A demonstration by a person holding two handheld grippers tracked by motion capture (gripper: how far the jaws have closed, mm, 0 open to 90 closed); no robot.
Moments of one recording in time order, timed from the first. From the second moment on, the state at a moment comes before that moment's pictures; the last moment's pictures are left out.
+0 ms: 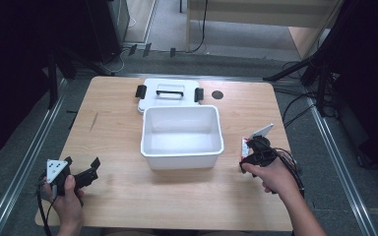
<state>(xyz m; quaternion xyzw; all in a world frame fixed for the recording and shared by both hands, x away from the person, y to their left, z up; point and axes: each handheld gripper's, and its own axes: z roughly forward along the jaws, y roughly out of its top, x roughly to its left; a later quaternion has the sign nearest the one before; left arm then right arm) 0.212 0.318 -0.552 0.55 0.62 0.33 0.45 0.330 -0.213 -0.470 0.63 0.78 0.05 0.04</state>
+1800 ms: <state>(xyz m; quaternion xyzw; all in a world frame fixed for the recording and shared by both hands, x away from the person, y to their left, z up) 0.213 0.317 -0.551 0.56 0.61 0.33 0.45 0.386 -0.197 -0.438 0.63 0.77 0.05 -0.01</state>
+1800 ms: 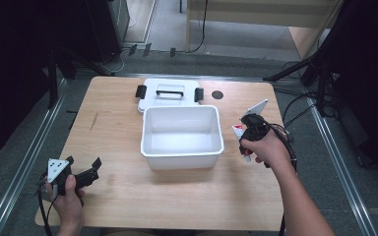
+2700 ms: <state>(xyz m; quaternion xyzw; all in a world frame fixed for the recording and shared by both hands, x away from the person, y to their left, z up) 0.214 0.316 -0.552 0.56 0.61 0.32 0.45 0.388 -0.156 -0.347 0.58 0.81 0.08 0.00</state>
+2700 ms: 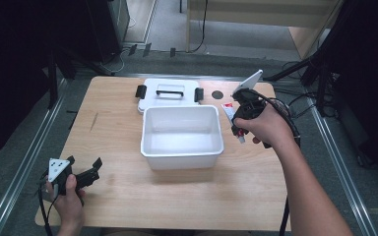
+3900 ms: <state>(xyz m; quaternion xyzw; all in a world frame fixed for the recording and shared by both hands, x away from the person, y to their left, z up) 0.214 0.317 -0.552 0.56 0.61 0.32 0.45 0.382 -0.090 -0.365 0.39 0.92 0.10 -0.01</state>
